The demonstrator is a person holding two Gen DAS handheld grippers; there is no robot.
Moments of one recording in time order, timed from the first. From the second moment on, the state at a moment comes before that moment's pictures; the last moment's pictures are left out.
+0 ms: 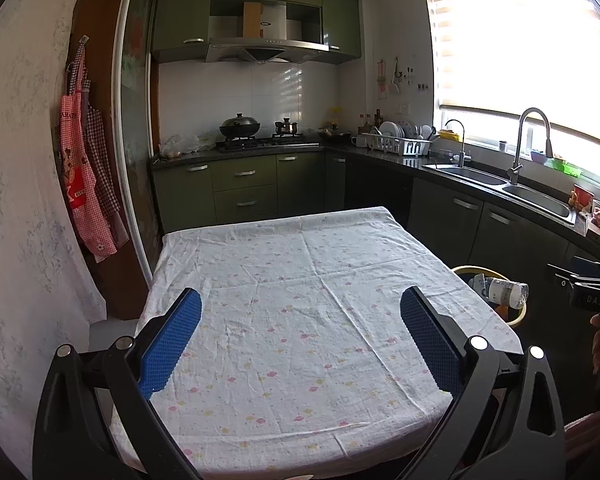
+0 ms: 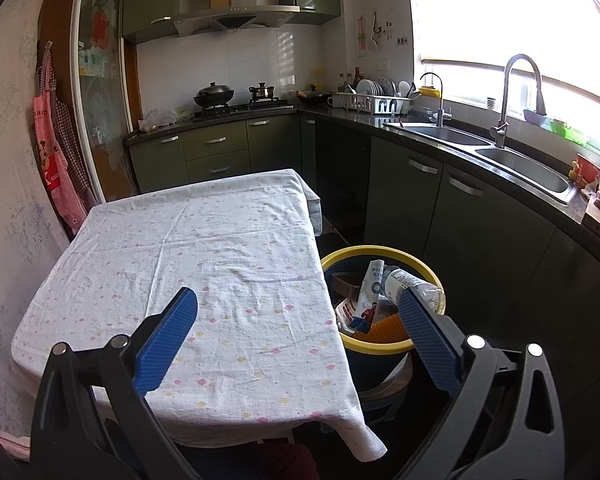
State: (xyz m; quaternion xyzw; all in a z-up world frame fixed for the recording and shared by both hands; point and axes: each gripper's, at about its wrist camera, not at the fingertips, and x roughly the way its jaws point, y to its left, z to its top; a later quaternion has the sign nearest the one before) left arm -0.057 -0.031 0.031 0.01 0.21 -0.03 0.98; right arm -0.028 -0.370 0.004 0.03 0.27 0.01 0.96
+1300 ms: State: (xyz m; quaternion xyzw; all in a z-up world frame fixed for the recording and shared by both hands) left arm -0.051 -0.032 0.030 0.01 0.22 -0.04 0.97; right arm -0.028 -0.368 0.005 0.03 0.27 0.01 0.96
